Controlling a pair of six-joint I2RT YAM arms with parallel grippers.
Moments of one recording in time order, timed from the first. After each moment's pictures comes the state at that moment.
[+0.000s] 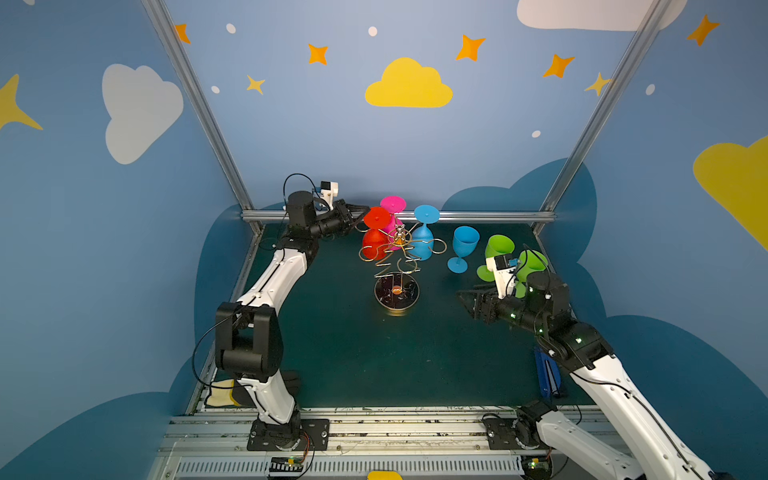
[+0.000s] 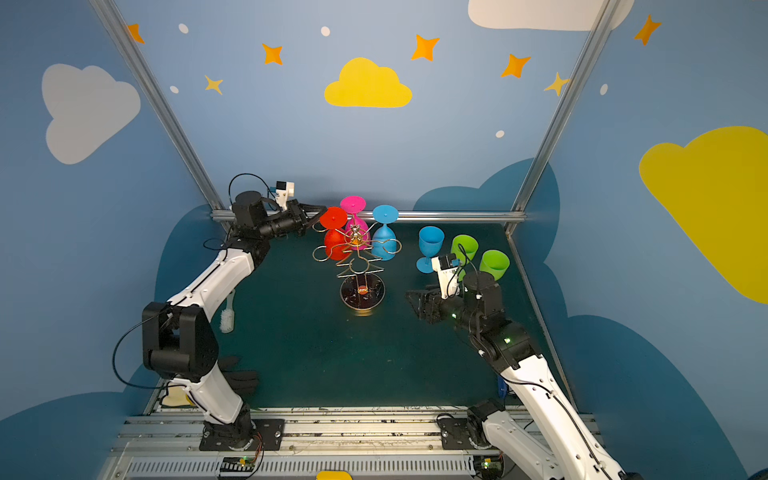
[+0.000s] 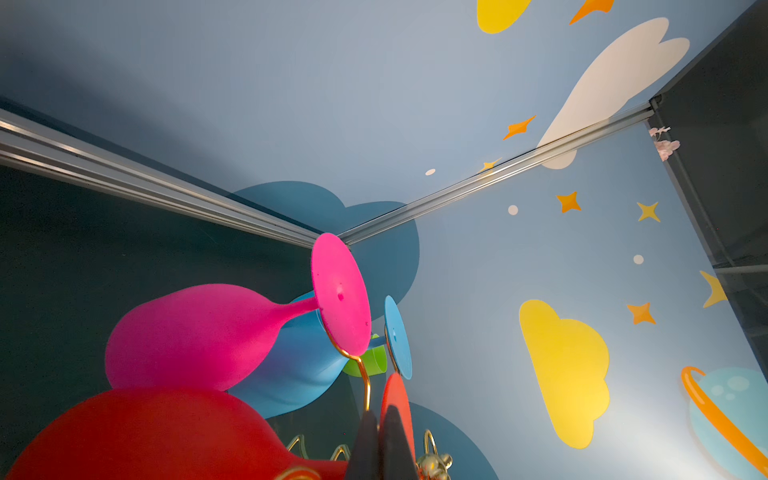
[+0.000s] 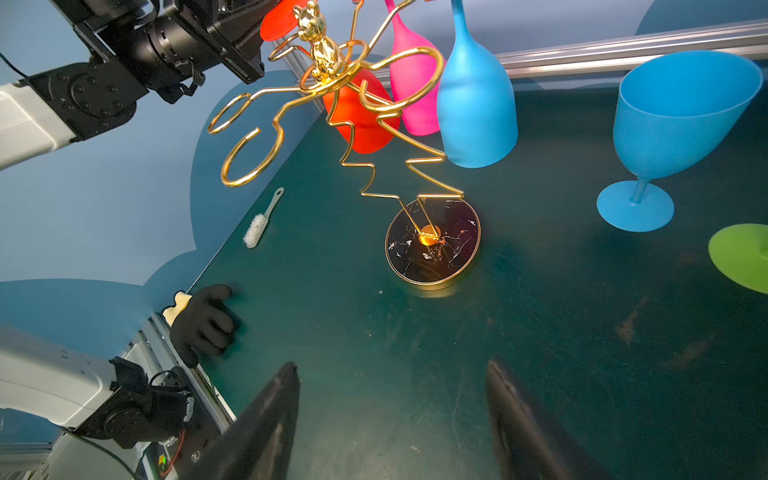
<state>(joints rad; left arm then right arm) -0.11 1.77 1.50 0.19 0.86 -1.07 0.46 0.85 0.93 -0.52 -0.33 0.29</state>
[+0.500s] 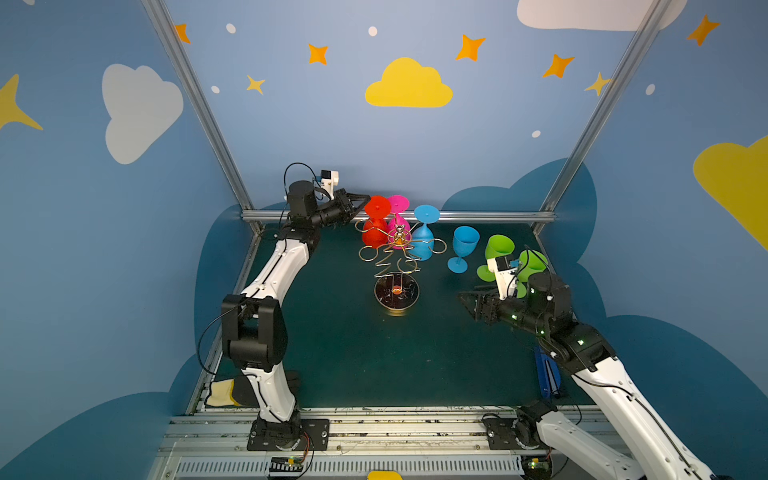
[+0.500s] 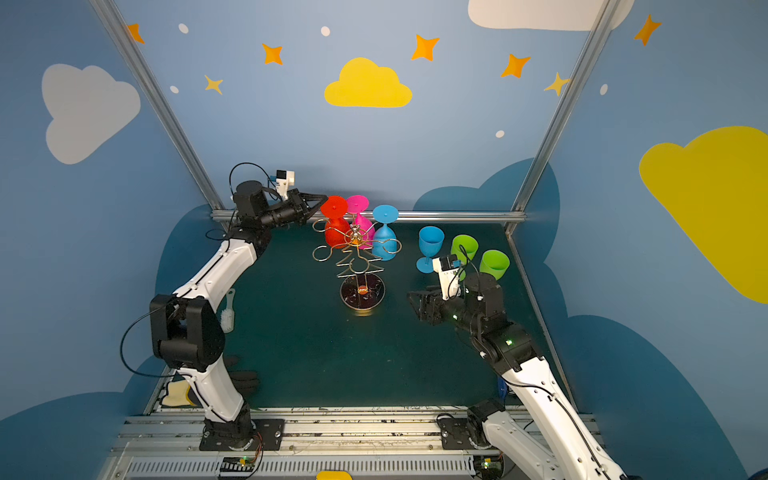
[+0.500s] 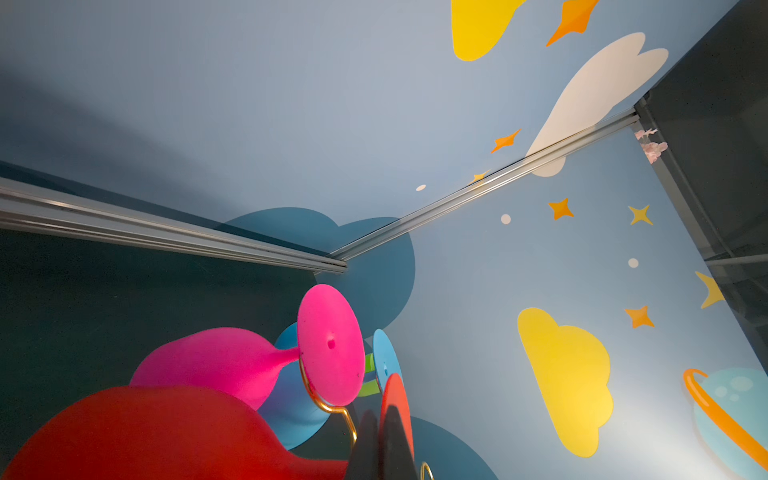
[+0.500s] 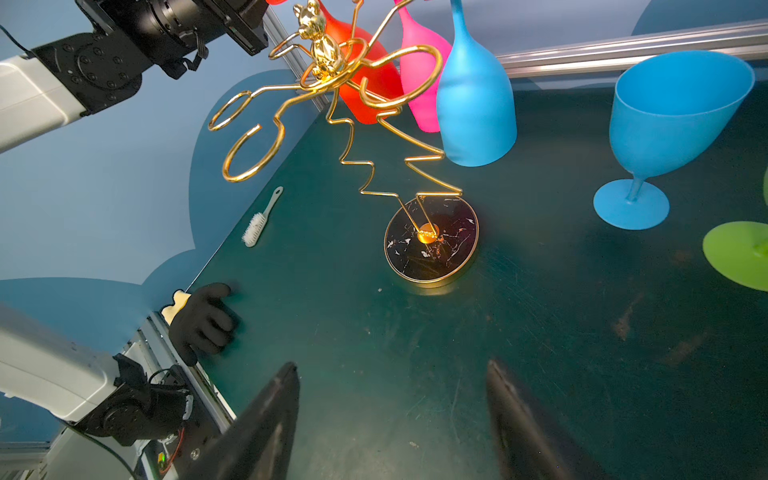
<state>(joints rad) -0.10 1.84 1.62 0.16 0.85 -1.06 0.46 0.83 0.93 -0.54 -0.32 0.29</state>
